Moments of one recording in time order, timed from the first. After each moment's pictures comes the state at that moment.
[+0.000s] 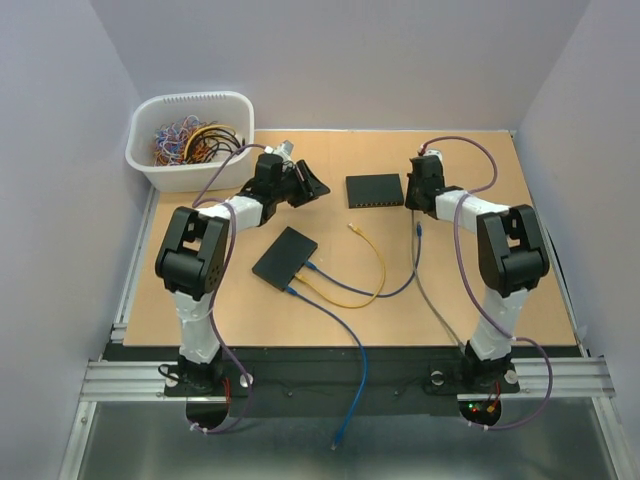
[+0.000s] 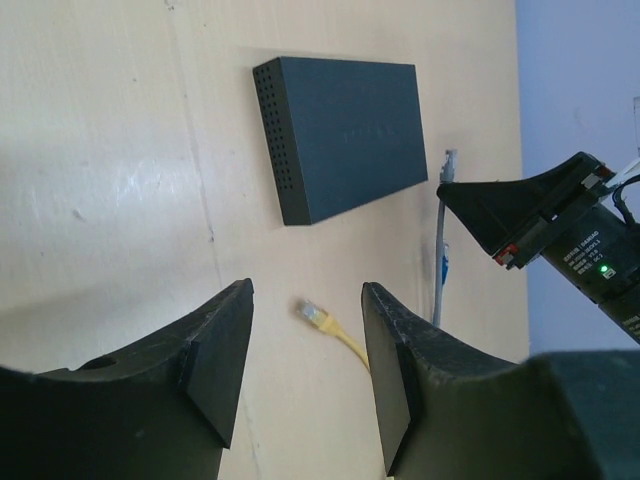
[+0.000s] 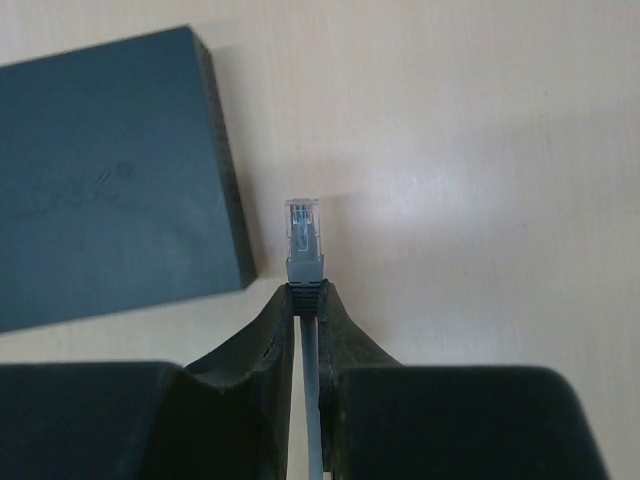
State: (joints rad) left arm -0.35 1.91 1.18 0.27 0.40 -0.78; right arm 0.24 1.89 1.21 -0.06 0.26 0.28
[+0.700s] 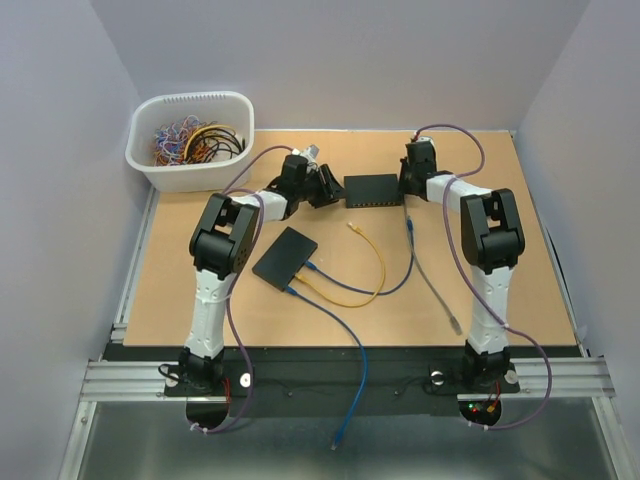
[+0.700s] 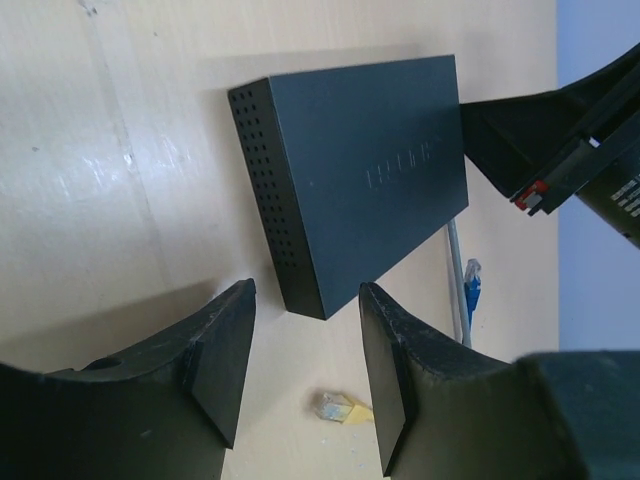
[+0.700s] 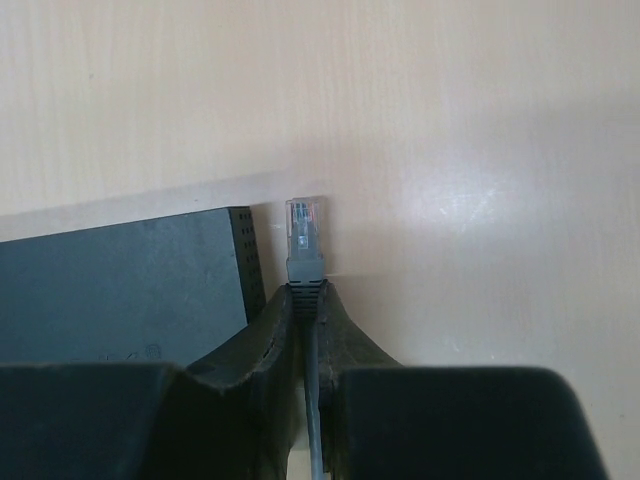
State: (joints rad) left arm -0.42 2.24 1.47 0.28 0.43 -0.77; right arm 0.21 2.19 1.54 -0.08 0.16 0.28
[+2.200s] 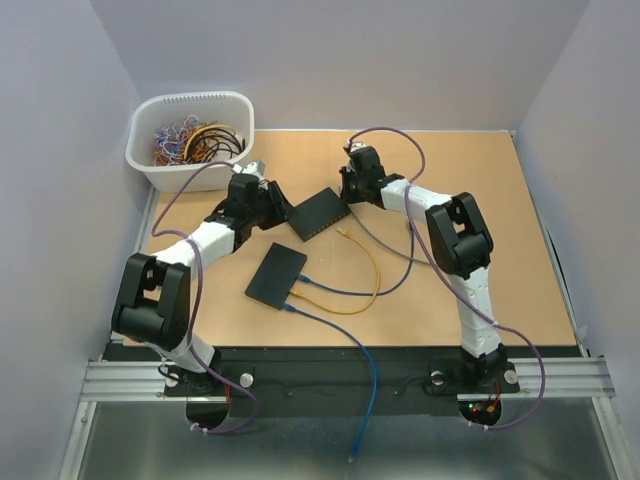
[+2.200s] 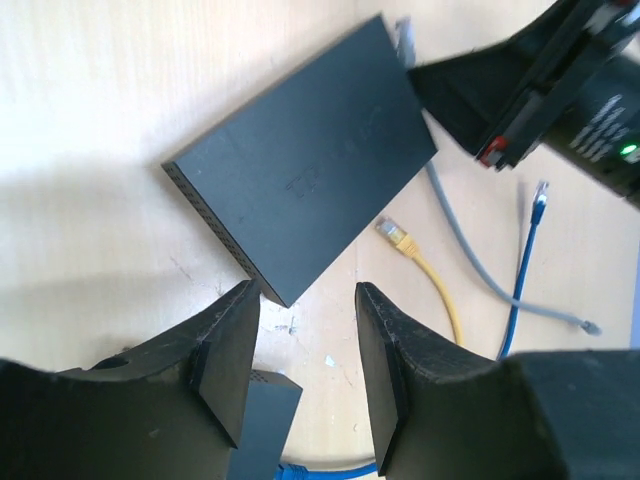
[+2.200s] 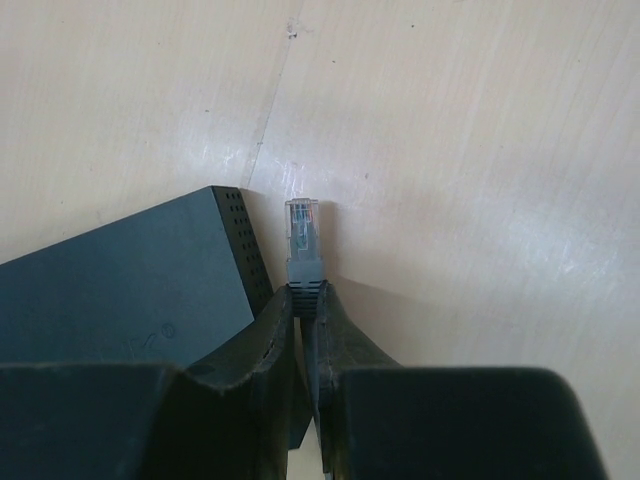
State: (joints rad) left arm -0.31 1.58 0.90 0.05 0.22 -0.65; right arm 0.48 2.26 1.69 -0.12 0.00 0.25
